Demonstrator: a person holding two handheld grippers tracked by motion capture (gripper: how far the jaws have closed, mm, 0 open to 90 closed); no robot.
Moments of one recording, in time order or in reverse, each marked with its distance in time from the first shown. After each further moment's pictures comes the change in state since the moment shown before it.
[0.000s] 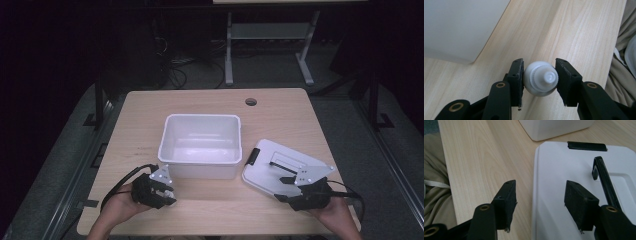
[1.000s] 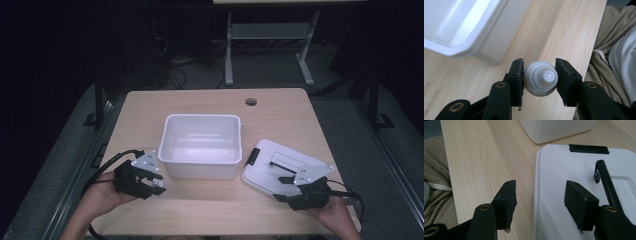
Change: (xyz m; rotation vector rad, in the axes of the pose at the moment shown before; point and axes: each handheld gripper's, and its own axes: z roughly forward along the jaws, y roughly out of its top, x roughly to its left) left arm -0.003 0.024 -0.078 -0.019 0.047 0.029; right arm -0.001 0.002 0.002 -0.015 0.011 -0.004
